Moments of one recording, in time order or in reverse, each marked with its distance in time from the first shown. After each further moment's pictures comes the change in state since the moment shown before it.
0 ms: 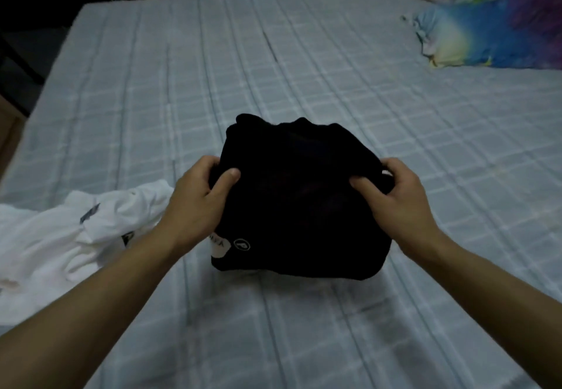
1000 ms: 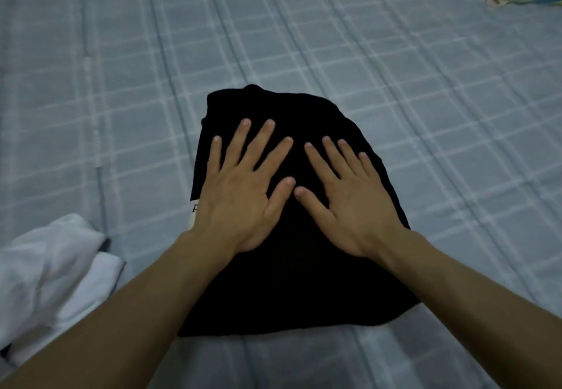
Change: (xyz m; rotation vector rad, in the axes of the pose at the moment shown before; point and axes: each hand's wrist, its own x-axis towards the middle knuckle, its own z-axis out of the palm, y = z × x) left_hand 0.146 -0.103 0.128 0.757 -0.269 0.323; right_hand 0.132 0.091 0.129 -0.966 -0.444 -0.213
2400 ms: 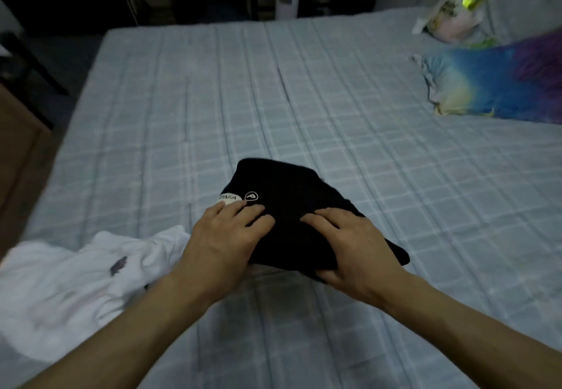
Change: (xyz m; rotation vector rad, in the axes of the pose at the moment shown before) left_hand -0.130 0.058 -0.226 0.115 0.180 0.175; right_hand -0.139 -0.051 -0.183 0.003 0.118 -0.338
